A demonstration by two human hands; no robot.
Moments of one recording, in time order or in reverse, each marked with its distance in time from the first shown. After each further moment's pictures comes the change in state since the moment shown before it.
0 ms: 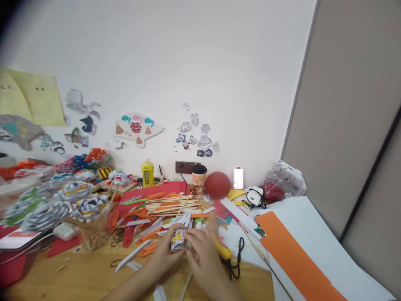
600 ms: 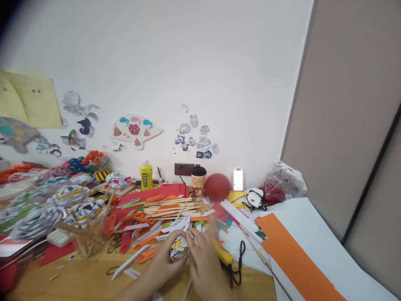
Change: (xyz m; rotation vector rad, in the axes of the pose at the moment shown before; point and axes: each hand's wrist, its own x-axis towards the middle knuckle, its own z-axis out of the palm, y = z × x) left_hand -0.003 0.002 0.004 0.053 -0.050 0.039; right_hand -0.007 0.011 0.012 -0.182 -0.049 0.030
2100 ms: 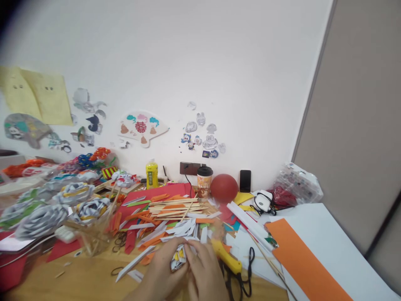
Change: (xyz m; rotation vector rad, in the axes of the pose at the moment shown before) left_hand -0.010 0.012 -0.010 0.329 0.095 0.086; right_hand 0.001 -0.017 0.004 -0.027 0.153 -0.192
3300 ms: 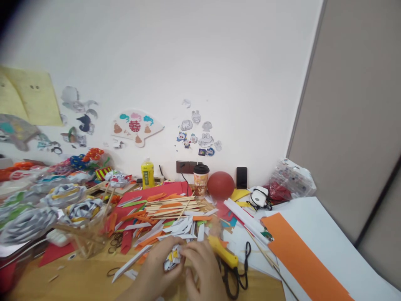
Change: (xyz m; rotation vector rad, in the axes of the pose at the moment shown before) left_hand 0.000 -0.002 -0.005 0.089 -0.001 0.130; right_hand 0.009 -0.011 -0.016 0.221 0.128 0.067
